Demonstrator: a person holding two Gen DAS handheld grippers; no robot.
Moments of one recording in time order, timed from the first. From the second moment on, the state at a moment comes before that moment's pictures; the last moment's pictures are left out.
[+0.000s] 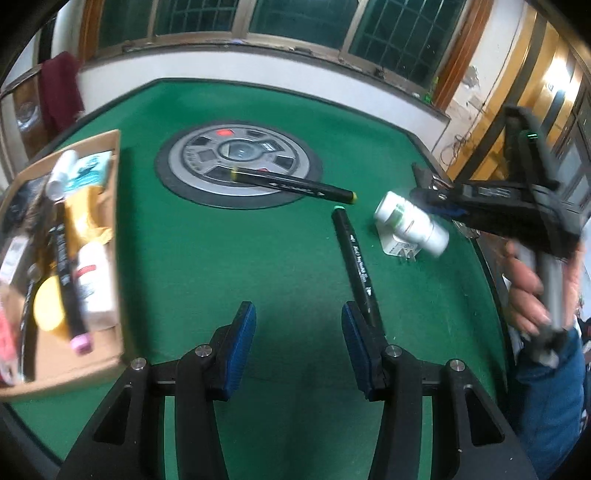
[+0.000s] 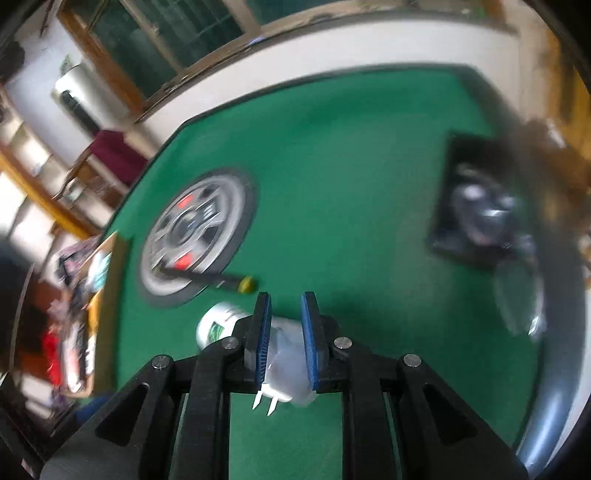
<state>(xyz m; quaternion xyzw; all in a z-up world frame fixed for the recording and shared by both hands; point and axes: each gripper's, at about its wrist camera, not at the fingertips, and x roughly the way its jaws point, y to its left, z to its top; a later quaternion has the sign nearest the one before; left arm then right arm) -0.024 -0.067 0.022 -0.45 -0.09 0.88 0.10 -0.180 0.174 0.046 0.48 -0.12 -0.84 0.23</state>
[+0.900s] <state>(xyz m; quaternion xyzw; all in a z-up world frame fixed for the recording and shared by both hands) -0.044 -0.056 0.004 -0.47 -0.03 0.88 0.04 -0.129 0.136 0.051 0.51 -0.08 -0.81 0.27</state>
